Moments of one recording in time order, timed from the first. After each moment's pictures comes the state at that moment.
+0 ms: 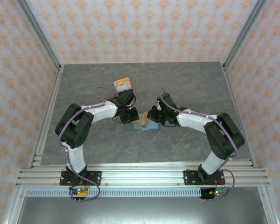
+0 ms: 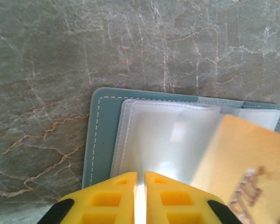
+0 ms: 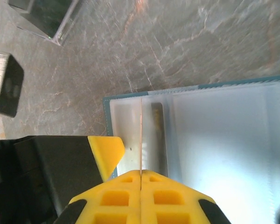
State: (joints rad) left arm -0.49 1.87 1.14 -0.42 0.29 -0.84; right arm 0.57 1.63 0.89 -0.10 -0.30 0.92
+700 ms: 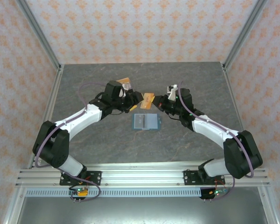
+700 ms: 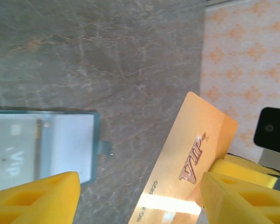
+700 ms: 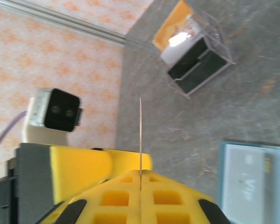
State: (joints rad) left arm -0.45 1.54 1.04 -0.12 0.47 -1.05; right arm 0.46 1.37 0.77 0.26 -0.49 1.05
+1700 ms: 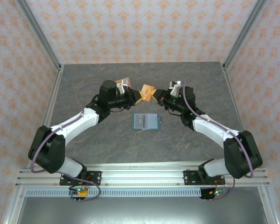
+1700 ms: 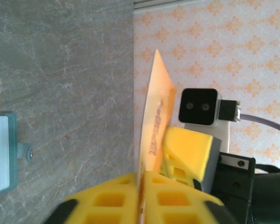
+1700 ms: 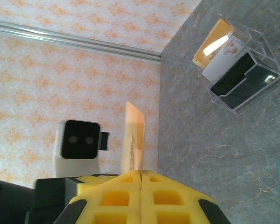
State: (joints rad) left arm -0.45 1.46 0.97 0.15 0.57 -1.22; right arm 0.44 1.37 0.77 0.41 -0.49 1.24
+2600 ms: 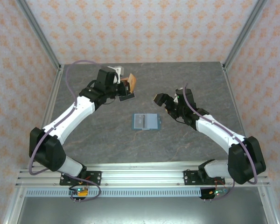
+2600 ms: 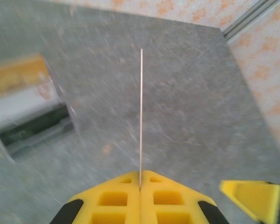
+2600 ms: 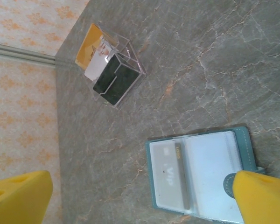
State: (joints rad) left arm -0.38 1.51 1.33 -0.42 0.15 -0.40; right arm 0.43 1.31 0.81 -0.12 -0.26 0.97
